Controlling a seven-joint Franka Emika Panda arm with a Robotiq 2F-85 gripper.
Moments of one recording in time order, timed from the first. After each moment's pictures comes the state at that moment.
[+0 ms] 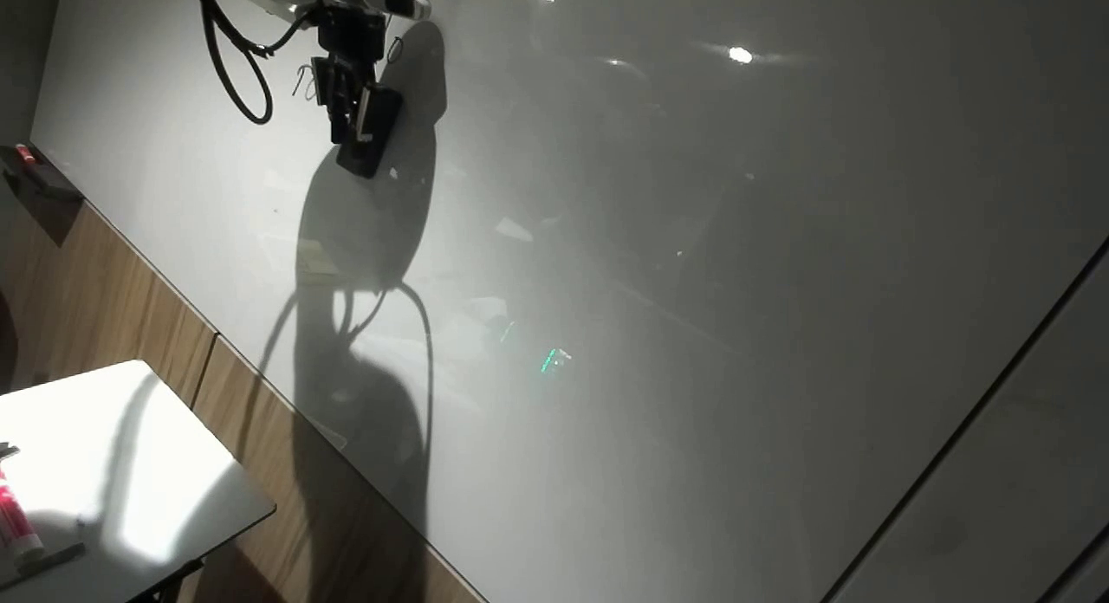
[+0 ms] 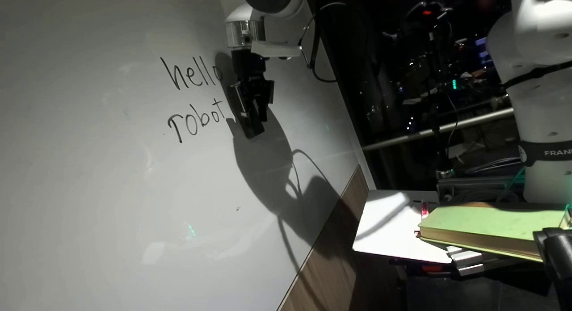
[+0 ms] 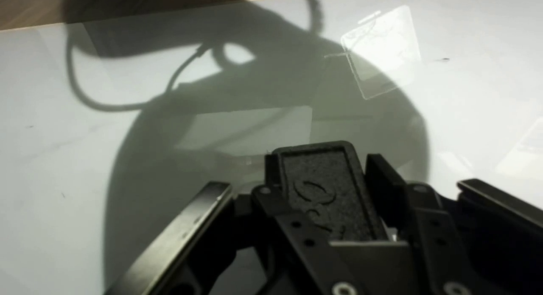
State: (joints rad) arm 0.06 -0.24 0.14 -2.14 -0.09 2.28 0.38
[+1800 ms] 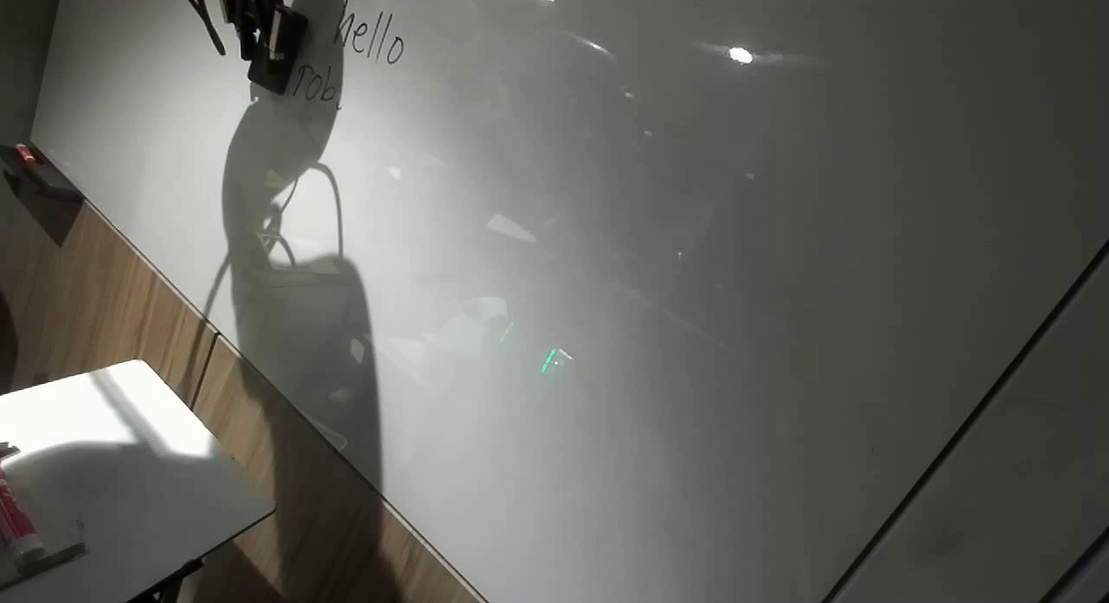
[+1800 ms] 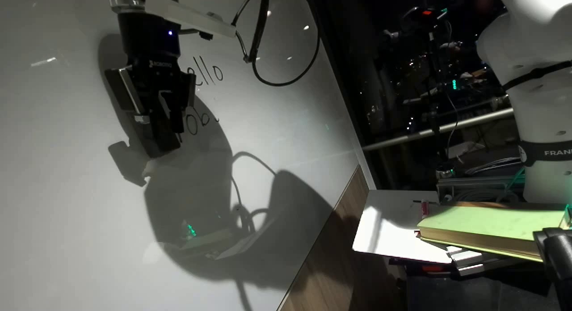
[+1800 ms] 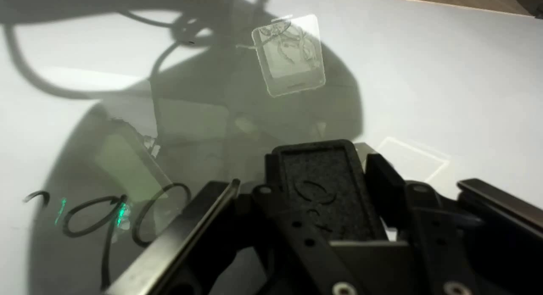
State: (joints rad) arm 0.25 0.02 0.33 -1.77 -0.19 2.18 0.55
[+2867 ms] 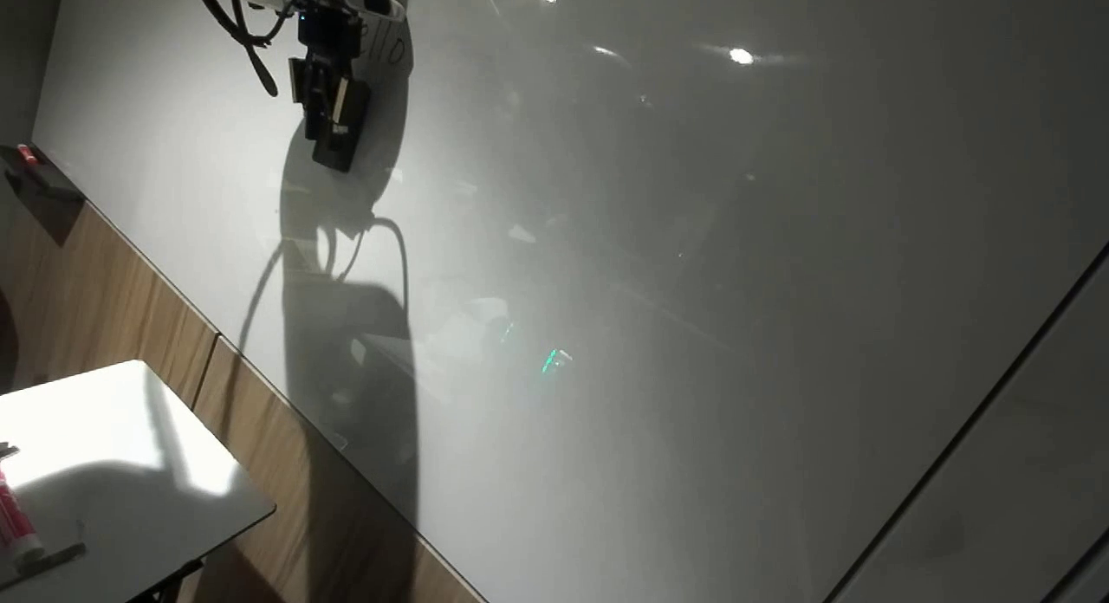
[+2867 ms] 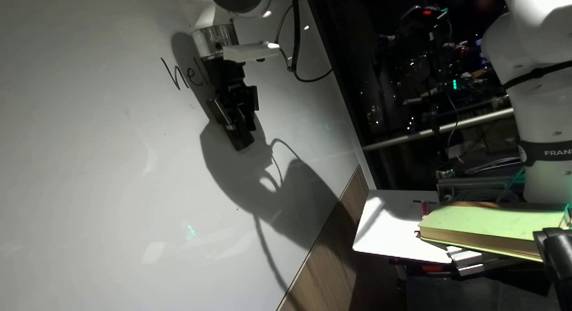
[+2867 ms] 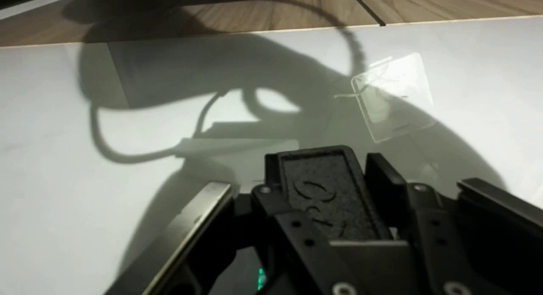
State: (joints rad) arm 0.15 -0.08 0.17 -1.94 -0.19 2.07 0.49
